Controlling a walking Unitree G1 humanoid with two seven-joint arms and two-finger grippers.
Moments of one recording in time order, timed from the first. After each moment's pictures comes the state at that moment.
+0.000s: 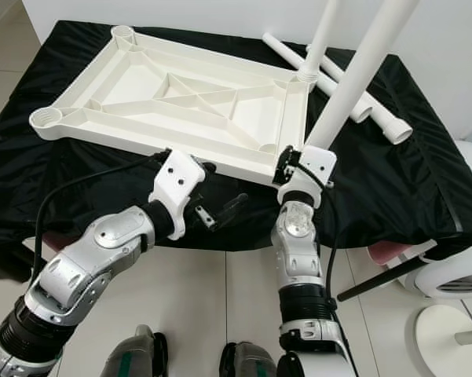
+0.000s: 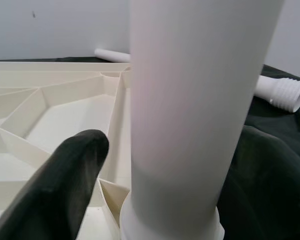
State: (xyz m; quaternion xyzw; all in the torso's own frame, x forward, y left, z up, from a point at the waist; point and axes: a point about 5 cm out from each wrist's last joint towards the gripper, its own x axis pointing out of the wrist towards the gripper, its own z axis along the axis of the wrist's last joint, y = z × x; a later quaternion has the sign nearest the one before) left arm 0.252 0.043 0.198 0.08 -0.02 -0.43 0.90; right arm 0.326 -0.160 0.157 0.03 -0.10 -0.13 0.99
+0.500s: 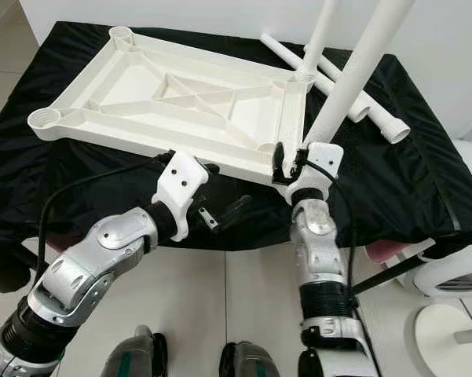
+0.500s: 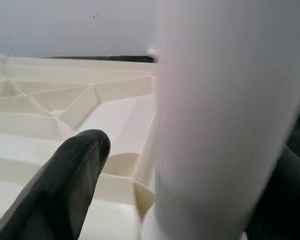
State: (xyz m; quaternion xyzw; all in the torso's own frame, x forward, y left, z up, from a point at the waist) left arm 0.251 0.040 0.197 0.08 -0.02 -0.43 0.90; right arm 0.330 -0.170 0.161 0.03 -0.10 0.01 0.99
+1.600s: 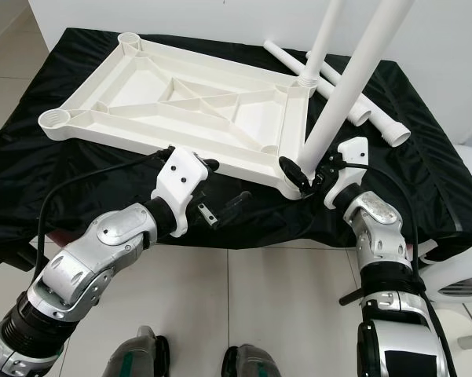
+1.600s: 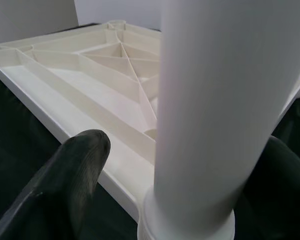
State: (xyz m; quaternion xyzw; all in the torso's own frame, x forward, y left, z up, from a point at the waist) left arm 0.255 0.041 0.200 0.09 -0.03 -0.43 0.90; right arm 0.340 -0.230 0.160 -0.04 -0.04 0.28 0.96
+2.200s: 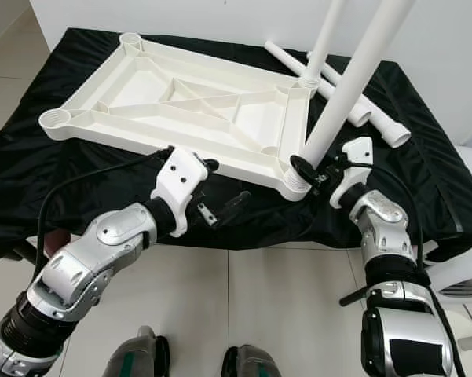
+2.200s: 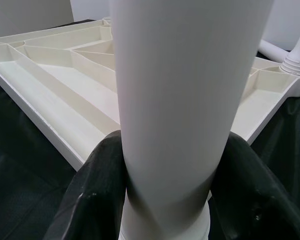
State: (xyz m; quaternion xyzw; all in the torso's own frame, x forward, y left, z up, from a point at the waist) left arm 0.255 0.041 0.200 0.09 -0.03 -0.43 0.90; right arm 0.343 -0.238 0.159 -0.05 -0.04 0.28 0.96
